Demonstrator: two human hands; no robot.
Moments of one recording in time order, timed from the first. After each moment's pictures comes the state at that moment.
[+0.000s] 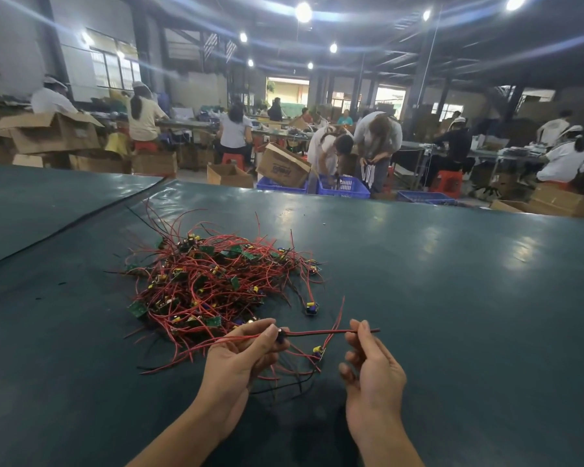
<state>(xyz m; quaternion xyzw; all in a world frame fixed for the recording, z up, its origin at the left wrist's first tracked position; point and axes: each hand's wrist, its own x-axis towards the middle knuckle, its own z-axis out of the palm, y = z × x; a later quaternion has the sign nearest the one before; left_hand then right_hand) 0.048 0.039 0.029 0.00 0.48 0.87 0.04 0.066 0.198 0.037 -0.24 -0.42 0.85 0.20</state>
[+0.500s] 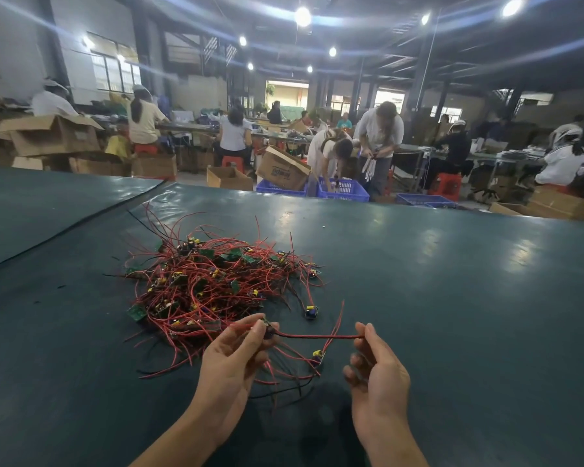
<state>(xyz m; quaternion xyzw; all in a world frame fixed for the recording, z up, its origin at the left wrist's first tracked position) 0.045 0.034 0.031 -0.01 0.43 0.90 0.03 0.067 0.206 0.038 -0.21 -0.41 0.86 0.20</state>
